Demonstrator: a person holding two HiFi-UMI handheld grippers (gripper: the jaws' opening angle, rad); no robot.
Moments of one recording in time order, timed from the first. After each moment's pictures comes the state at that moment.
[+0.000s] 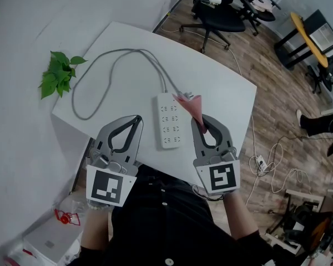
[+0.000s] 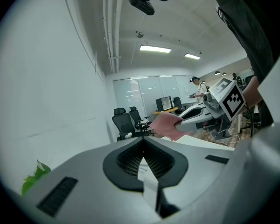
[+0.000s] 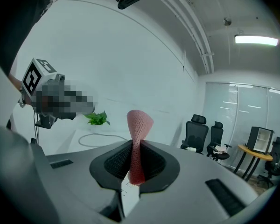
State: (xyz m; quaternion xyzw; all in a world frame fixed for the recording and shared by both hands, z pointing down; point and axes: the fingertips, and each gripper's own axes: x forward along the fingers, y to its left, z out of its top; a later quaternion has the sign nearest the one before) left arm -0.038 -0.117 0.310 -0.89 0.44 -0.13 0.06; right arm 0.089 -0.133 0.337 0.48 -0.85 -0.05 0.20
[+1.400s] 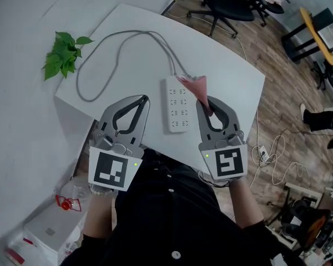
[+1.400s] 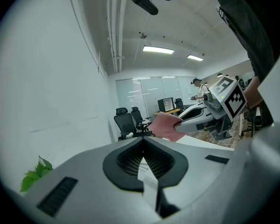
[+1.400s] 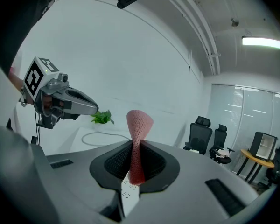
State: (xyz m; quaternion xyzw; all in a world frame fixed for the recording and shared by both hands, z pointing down) left arm -0.051 -0.117 0.313 -0.88 0.45 -0.12 0.05; right arm 0.066 -0.132 0.336 0.46 -0.86 -0.06 0.21
